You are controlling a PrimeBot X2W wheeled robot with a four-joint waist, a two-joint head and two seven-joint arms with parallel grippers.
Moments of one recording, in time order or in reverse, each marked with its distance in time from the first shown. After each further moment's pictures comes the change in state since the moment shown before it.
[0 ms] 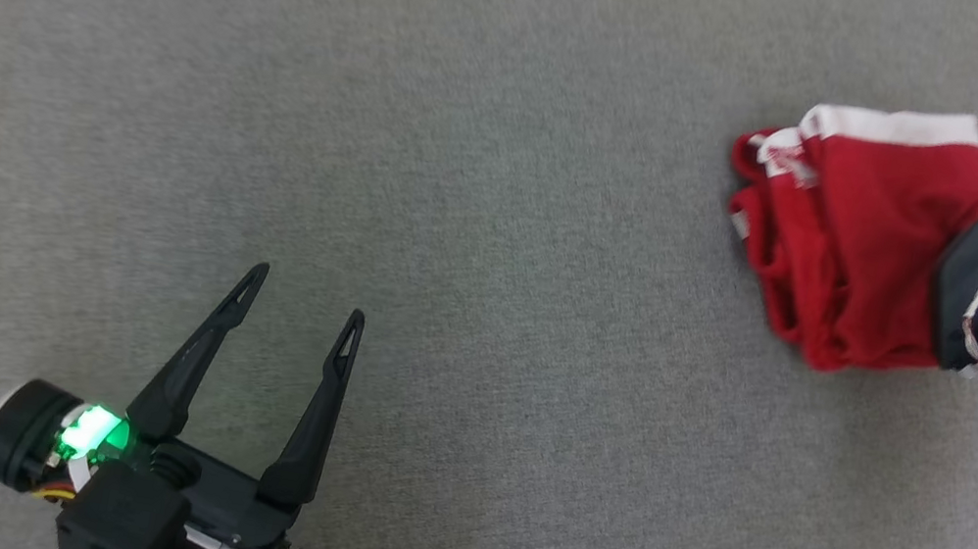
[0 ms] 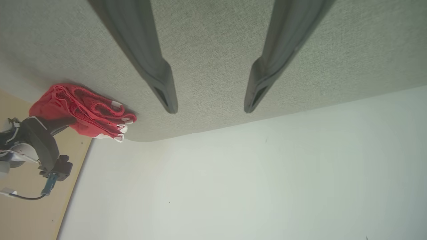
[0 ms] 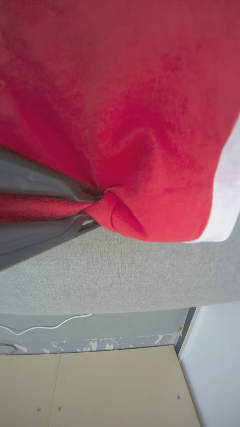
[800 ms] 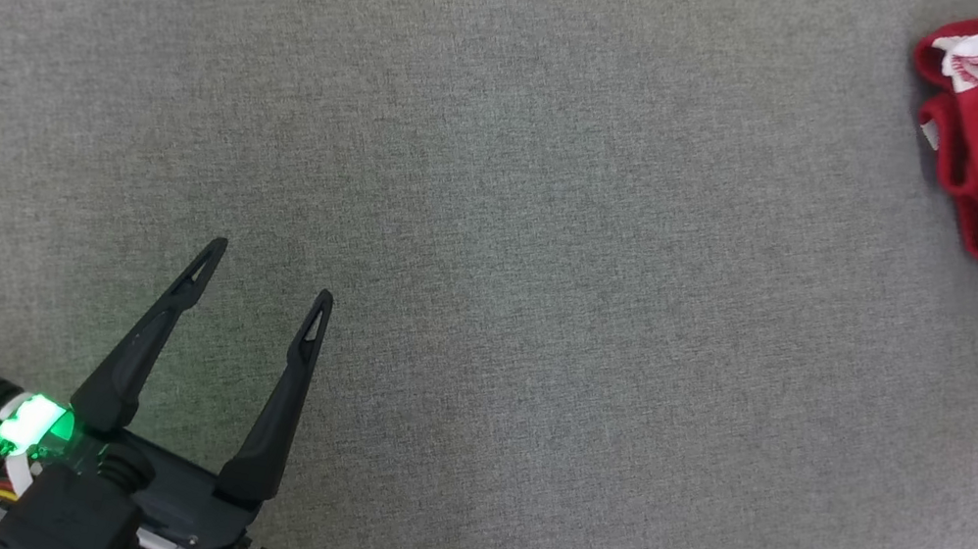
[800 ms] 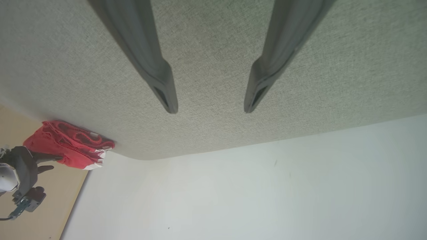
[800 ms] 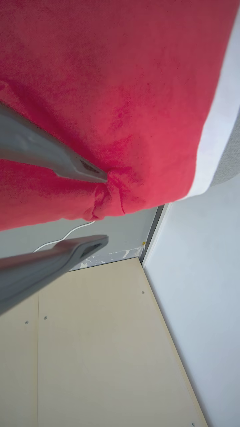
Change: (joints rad) left arm 0.022 0.072 0.007 -0.197 0.003 0.018 0.121; right arm -0.173 -0.075 -0.282 0.262 -0.397 0.000 -0.495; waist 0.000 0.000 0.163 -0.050
